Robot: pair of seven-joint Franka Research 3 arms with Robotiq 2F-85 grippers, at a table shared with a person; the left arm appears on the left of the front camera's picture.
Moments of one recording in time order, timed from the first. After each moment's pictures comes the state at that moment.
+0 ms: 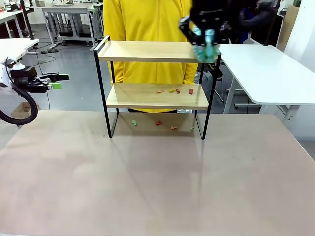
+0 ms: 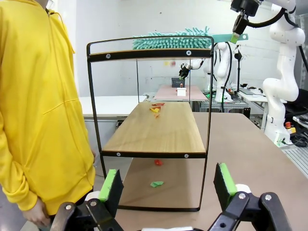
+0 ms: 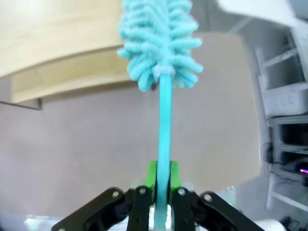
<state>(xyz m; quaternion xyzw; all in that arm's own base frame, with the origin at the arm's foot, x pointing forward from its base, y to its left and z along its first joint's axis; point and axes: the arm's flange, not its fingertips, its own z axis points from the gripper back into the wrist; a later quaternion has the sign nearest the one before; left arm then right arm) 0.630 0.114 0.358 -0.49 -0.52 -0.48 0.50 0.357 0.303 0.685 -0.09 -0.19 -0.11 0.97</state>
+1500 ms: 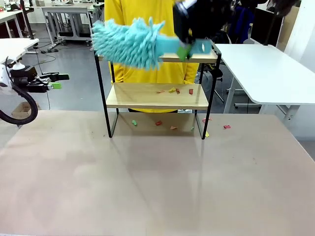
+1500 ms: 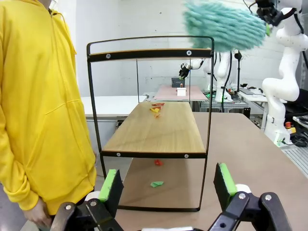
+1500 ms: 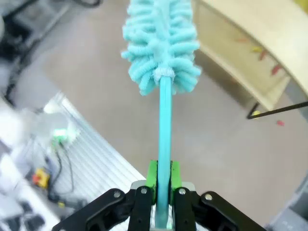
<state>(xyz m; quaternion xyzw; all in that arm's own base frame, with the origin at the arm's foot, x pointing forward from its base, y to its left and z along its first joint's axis) 0.630 0.114 0.359 -0.49 -0.52 -0.48 0.50 0.274 0.310 0.705 0.11 -0.18 0.33 0.92</state>
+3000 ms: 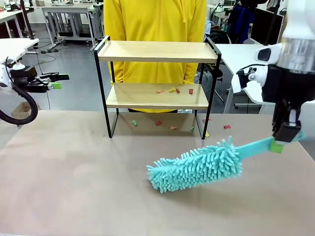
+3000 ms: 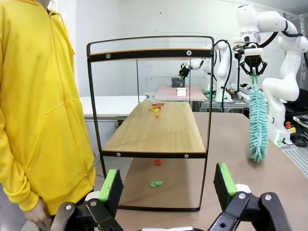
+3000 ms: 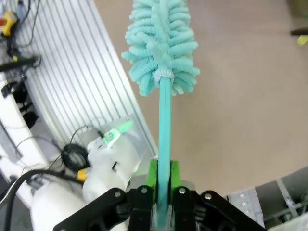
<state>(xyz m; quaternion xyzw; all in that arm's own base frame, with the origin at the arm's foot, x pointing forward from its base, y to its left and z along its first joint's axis) 0.630 0.114 0.359 -0.49 -0.52 -0.48 0.50 0.285 0.155 0.538 0.03 0.04 0.53 0.84</state>
